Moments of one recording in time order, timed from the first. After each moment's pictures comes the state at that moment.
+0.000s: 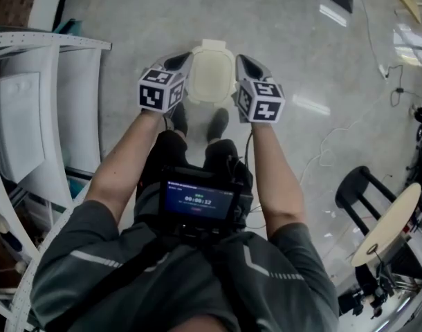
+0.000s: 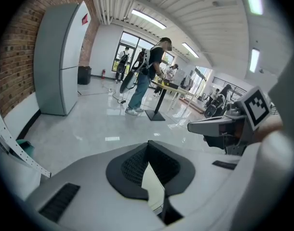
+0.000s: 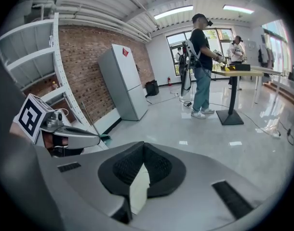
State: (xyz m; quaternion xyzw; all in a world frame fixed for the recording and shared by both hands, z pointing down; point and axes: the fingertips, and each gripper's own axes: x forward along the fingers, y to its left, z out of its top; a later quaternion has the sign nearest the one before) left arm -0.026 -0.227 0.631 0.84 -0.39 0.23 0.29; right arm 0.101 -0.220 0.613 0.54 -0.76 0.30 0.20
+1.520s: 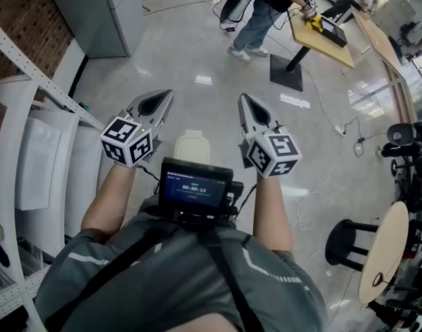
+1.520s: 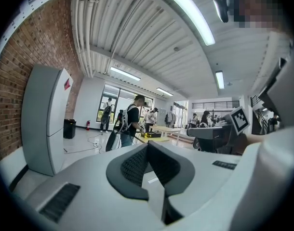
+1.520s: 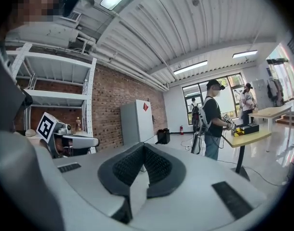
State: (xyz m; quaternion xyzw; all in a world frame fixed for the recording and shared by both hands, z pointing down) left arm -0.042 -0.219 0.287 0.93 -0.37 0.02 0.08; right arm 0.125 -0.197 0.266 0.53 -0.84 0.07 0.02
